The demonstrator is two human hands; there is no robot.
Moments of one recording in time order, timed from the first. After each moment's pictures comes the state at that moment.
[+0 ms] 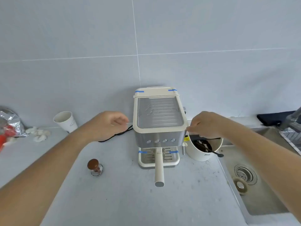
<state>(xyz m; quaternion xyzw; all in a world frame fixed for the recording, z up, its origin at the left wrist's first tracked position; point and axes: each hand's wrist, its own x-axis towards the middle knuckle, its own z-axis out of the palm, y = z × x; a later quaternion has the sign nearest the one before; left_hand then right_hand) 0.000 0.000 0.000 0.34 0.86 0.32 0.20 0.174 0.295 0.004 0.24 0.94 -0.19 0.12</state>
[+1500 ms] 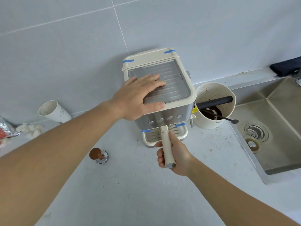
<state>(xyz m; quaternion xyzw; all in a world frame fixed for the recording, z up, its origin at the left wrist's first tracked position) -0.016 0.100 -0.039 0.60 0.79 0.08 0.07 0.174 0.159 -0.174 0.40 0.32 -0.86 0.09</state>
